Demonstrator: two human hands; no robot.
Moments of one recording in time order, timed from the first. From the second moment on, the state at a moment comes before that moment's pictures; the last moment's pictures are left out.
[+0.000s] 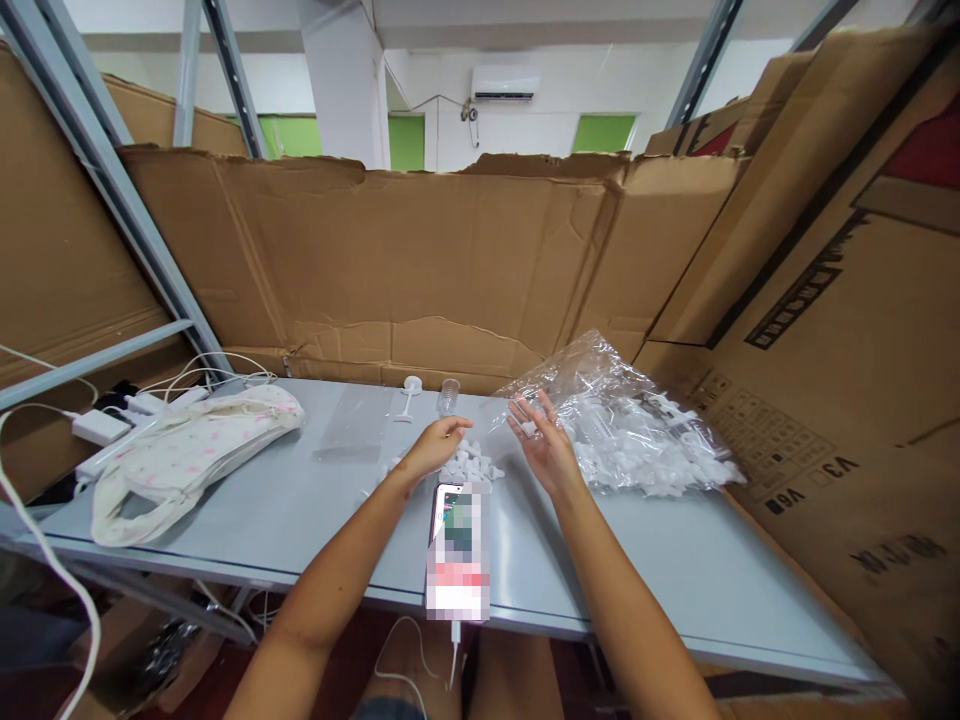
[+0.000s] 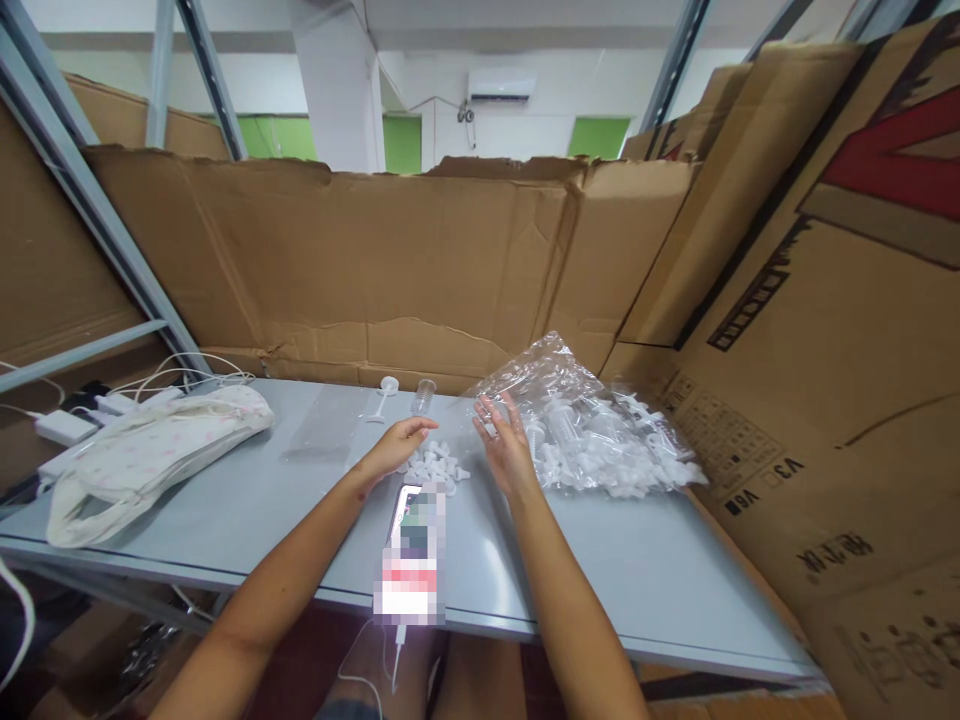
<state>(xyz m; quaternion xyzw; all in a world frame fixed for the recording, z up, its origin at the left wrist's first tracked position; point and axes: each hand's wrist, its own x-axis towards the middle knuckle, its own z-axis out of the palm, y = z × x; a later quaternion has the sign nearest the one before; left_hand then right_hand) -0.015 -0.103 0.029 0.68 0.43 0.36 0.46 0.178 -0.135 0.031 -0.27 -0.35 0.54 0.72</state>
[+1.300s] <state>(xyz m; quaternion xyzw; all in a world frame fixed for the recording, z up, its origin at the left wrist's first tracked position) -0.004 -0.104 0.019 0.61 0.38 0.37 0.58 0.169 -0.143 0.036 -0.25 -0.43 0.52 0.69</state>
